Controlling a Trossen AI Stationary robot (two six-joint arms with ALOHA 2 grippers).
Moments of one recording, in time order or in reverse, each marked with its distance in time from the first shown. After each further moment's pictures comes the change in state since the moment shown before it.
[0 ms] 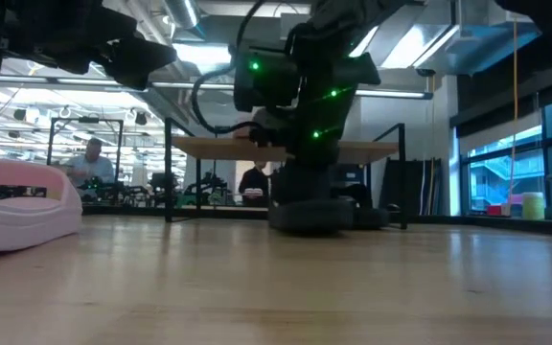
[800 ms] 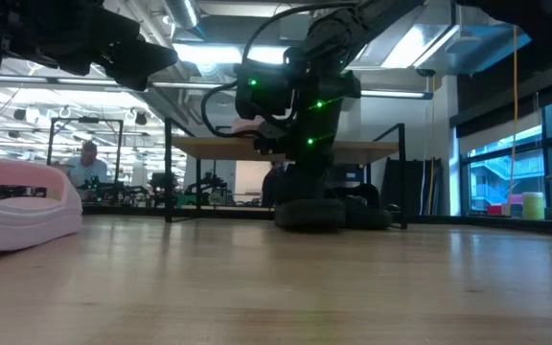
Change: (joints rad) left arm 0.002 0.000 0.000 -0.003 -0.018 -0.001; right arm -0.136 -0.003 0.006 0.044 -0.060 -0.094
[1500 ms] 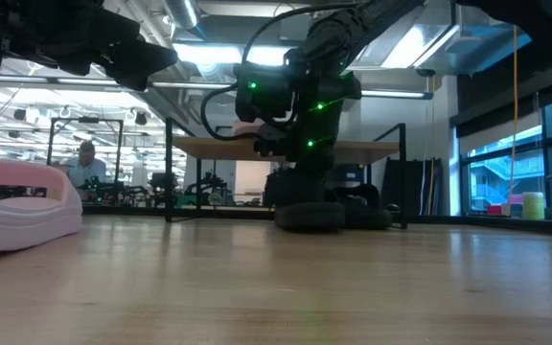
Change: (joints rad) left arm 0.000 0.000 0.000 0.000 0.000 0.000; right arm 0.010 0.004 -0.001 -0.005 -0.012 0.023
